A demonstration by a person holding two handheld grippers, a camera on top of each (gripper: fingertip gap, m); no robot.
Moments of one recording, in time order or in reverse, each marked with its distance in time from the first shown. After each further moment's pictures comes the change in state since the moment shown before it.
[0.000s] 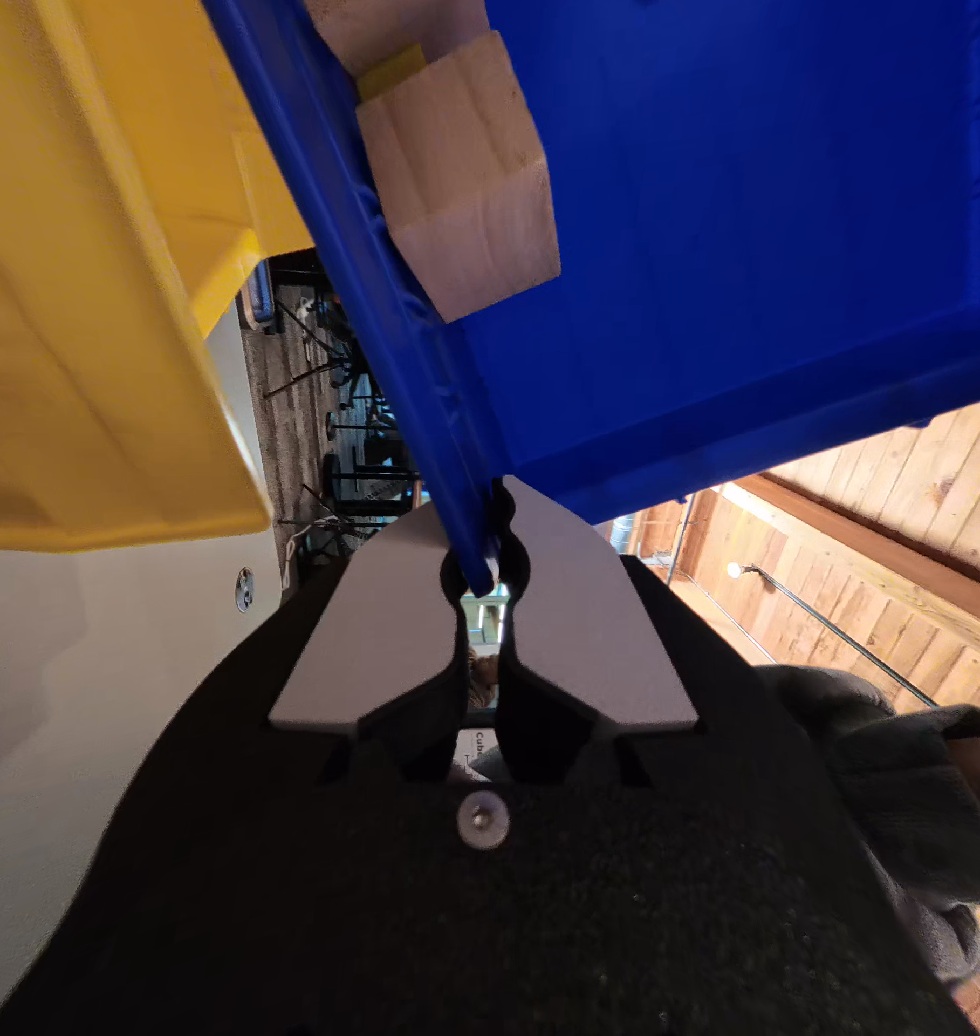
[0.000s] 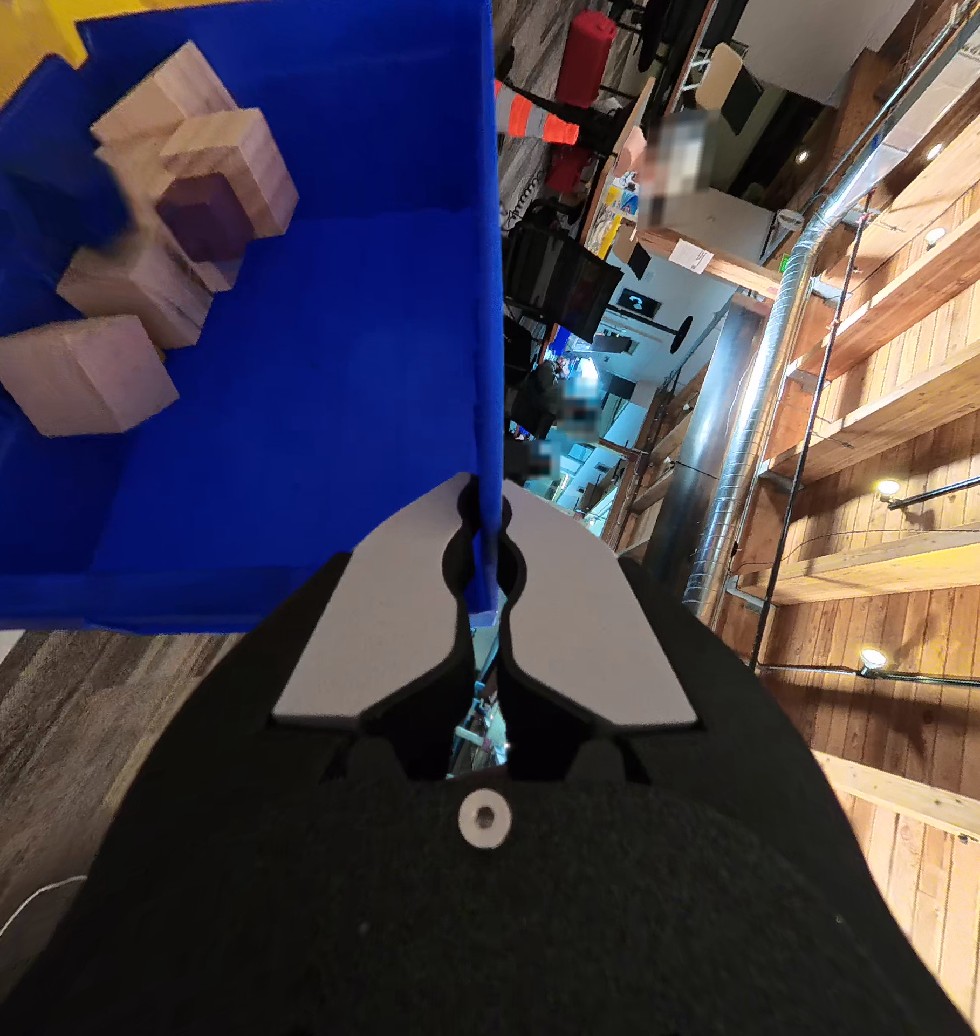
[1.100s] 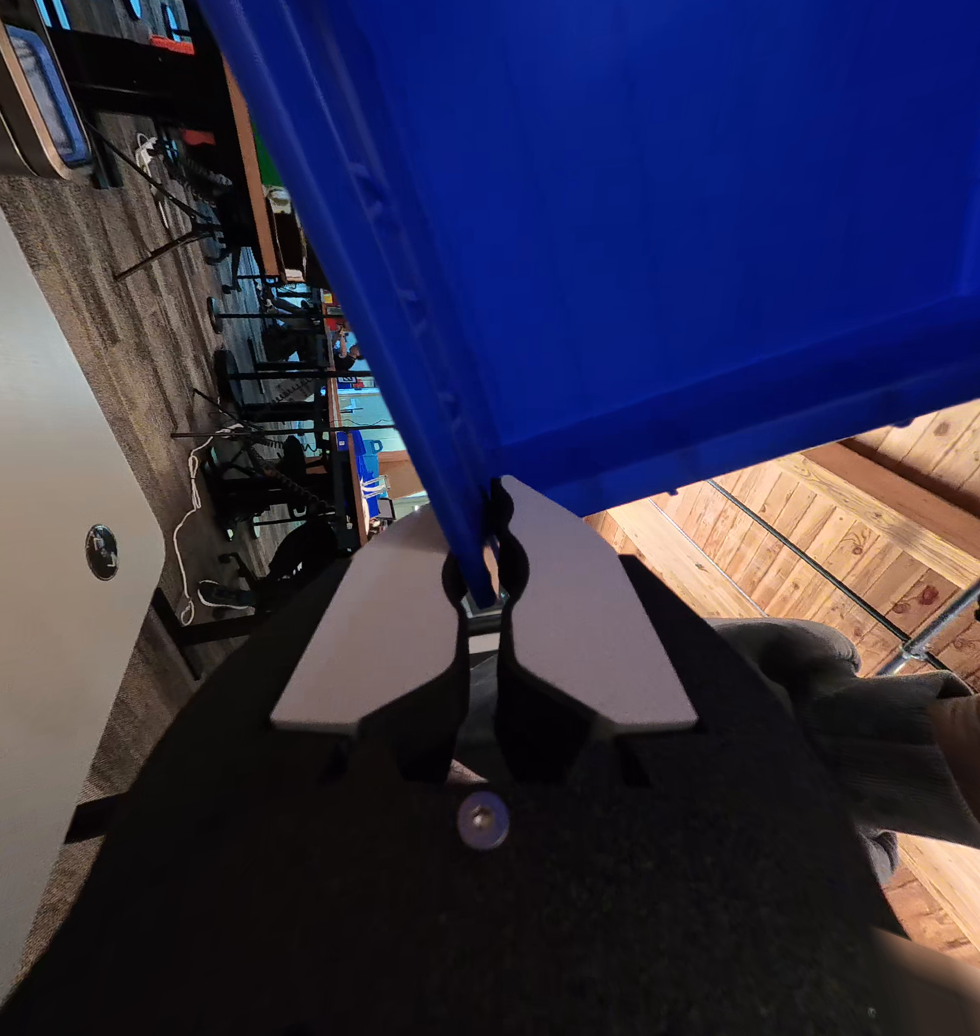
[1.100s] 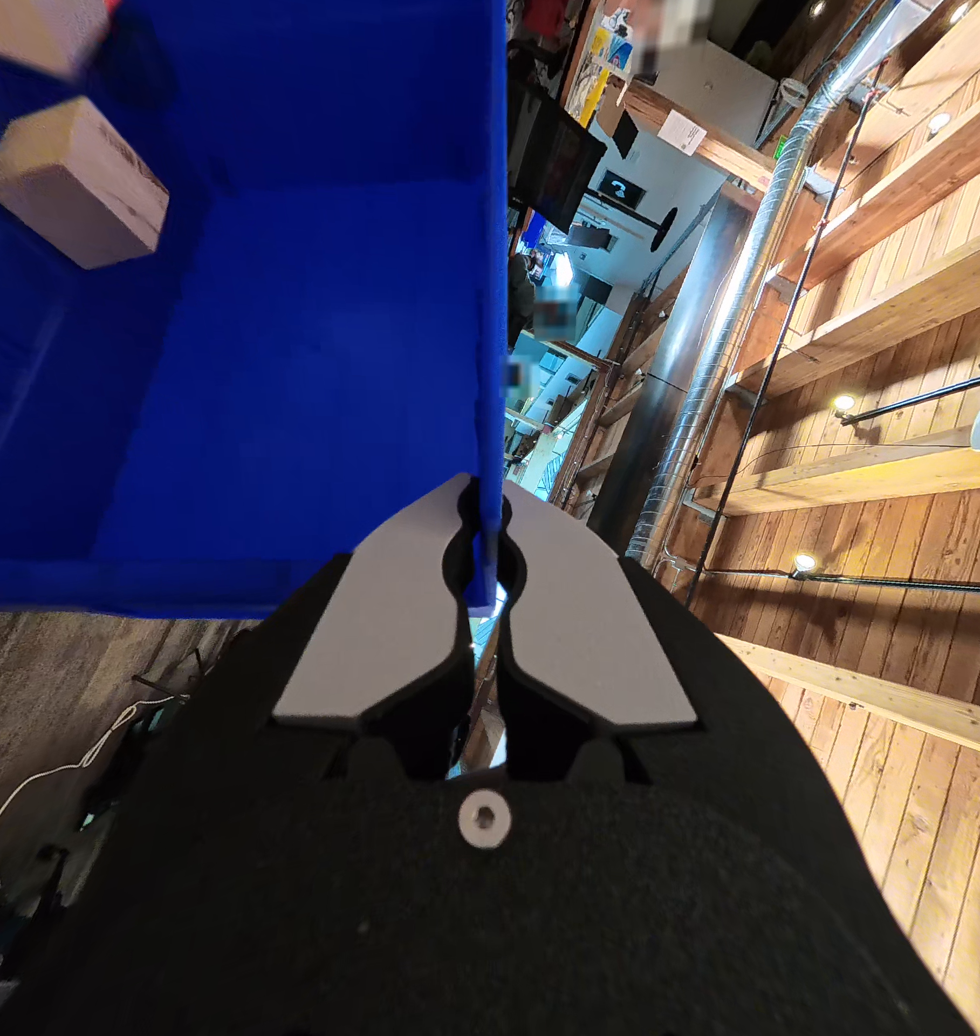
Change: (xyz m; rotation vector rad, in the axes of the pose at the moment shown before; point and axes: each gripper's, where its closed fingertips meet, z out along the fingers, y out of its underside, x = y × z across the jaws) left arm 0.031 0.037 0.025 -0.235 0.163 -0.023; right arm 0.017 0.041 -0.023 -0.197 0.059 -0.045
